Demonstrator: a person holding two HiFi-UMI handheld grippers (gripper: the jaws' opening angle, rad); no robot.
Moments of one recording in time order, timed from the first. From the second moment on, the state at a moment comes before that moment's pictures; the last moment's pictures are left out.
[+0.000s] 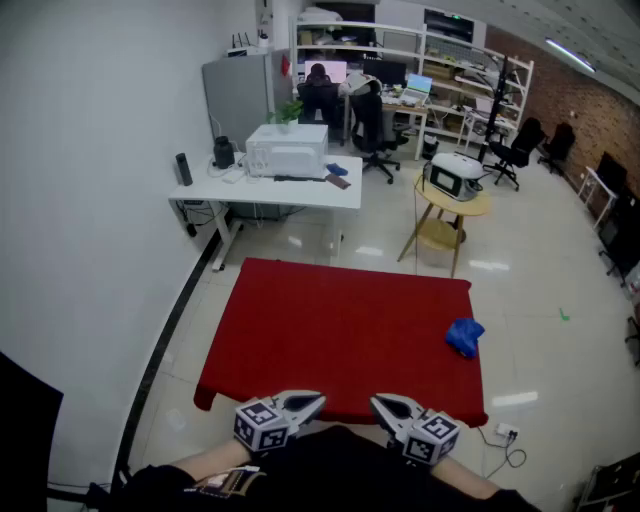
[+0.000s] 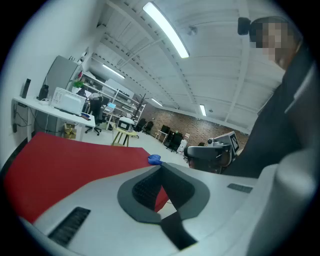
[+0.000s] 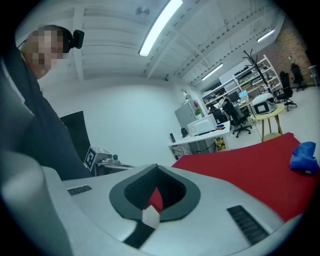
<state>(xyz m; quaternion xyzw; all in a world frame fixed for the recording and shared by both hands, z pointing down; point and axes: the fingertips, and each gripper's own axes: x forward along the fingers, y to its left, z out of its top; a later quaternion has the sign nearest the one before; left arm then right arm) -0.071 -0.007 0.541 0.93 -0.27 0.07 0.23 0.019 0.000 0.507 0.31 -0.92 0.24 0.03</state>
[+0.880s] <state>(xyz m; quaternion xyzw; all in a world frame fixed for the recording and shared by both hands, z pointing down) 0.105 -0.059 0.565 0.95 -0.17 0.09 0.25 0.243 -0.069 0.534 0.45 -0.87 0.20 0.03</state>
